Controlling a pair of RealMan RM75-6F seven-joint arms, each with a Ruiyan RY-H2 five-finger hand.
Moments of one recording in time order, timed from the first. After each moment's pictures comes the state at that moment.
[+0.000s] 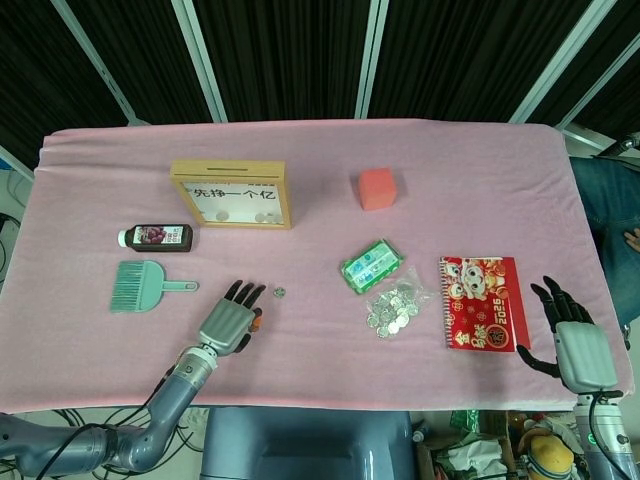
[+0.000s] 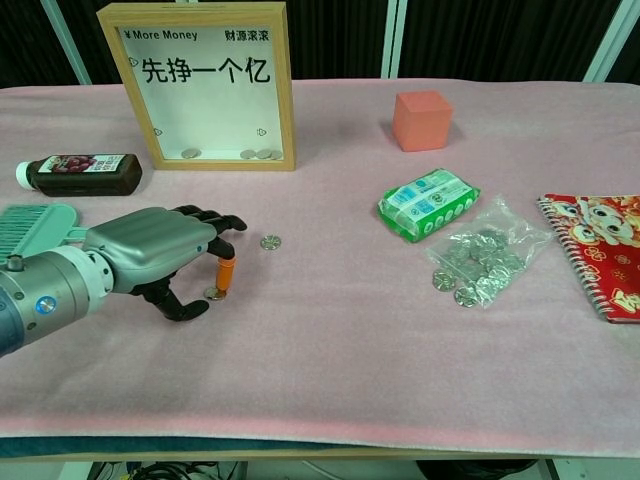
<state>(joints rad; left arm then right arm) -0.70 -1.70 -0.01 -1.53 0.99 1.02 0.73 0.12 -1.17 0.09 -1.64 -1.44 1.43 -0.03</state>
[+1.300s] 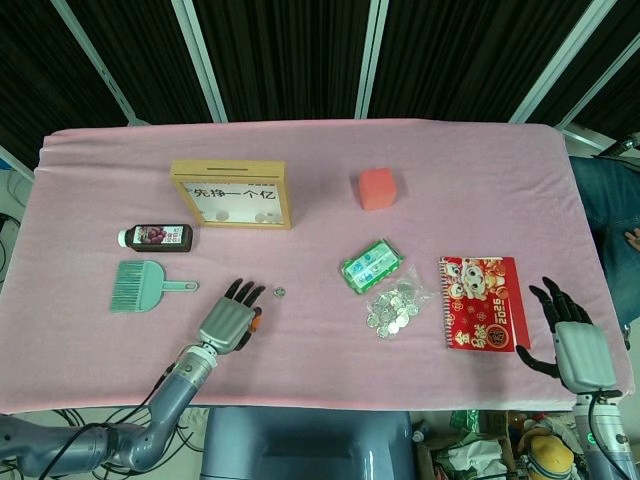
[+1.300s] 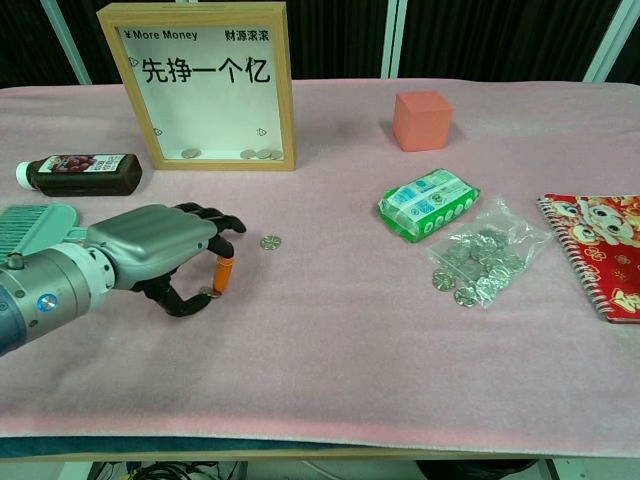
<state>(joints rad) -0.69 -1.71 -0.02 -1.50 1.05 1.03 0.68 0.12 -1.16 0.09 -1.65 -1.42 1.41 -0.02</state>
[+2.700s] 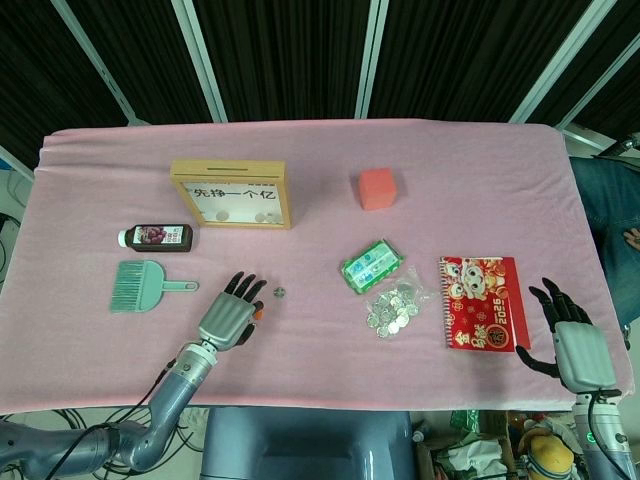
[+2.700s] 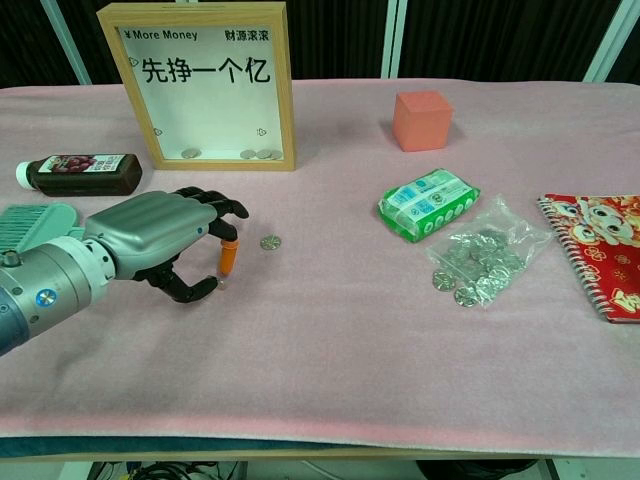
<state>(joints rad) -0.66 -1.74 -0.04 -1.44 1.17 1.06 0.58 0.12 -1.16 0.09 -1.66 -1.41 1.40 -0.03</state>
